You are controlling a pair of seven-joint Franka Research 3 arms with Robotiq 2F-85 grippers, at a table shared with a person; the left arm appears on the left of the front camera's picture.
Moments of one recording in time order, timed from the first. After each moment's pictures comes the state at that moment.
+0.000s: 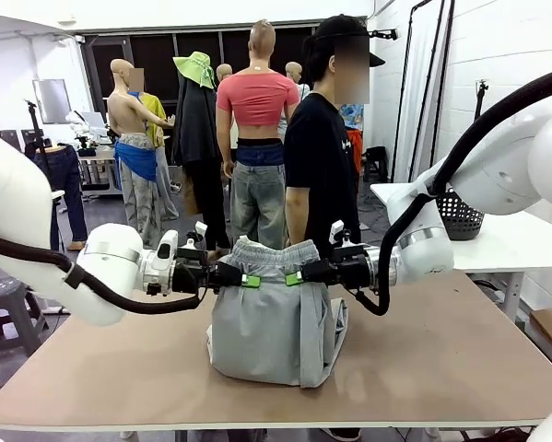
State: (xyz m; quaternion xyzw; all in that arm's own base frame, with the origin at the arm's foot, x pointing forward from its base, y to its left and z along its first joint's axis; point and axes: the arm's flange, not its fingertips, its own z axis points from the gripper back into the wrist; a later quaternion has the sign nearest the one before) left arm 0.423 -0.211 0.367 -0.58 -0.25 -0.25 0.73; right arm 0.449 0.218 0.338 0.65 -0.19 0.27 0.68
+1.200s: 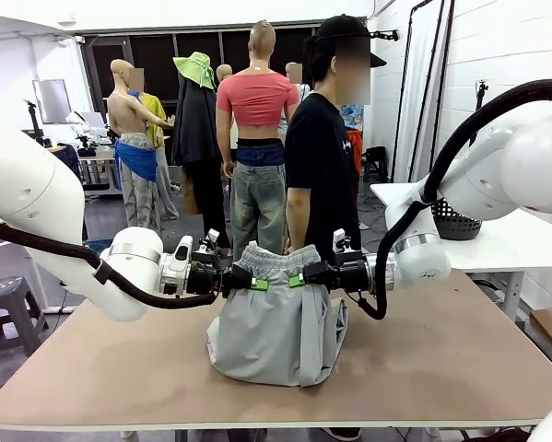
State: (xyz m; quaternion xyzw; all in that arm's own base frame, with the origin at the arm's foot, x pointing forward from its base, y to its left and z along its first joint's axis) left arm 0.467 -0.224 0.336 -0.57 -0.22 -0.20 0.76; right arm 0.486 0.213 0.308 0.66 -0.16 0.21 0.71
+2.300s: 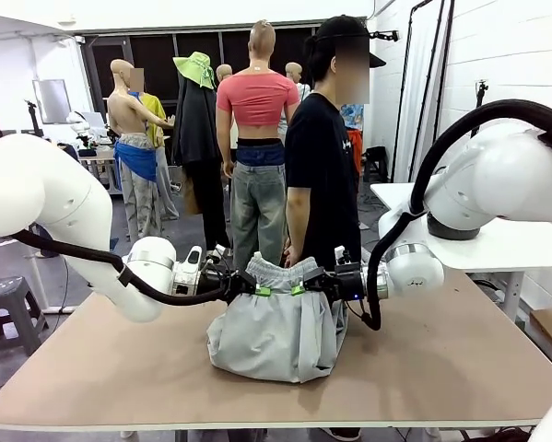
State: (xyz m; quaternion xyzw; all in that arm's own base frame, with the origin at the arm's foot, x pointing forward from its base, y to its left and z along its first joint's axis) left arm 0.524 -0.228 0.286 -0.59 -0.13 -0.10 0.79; right arm 0.525 0.208 0.262 0.64 -0.10 0.07 0.76
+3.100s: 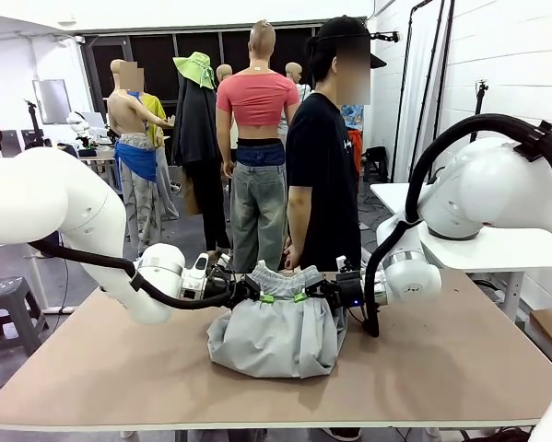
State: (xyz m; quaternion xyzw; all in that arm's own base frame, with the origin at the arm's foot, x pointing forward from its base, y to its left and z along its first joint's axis) left arm 0.544 -0.236 0.259 -0.59 -0.11 -0.07 0.80; right arm 0.544 0.202 0.233 0.63 -0.08 0.03 0.77
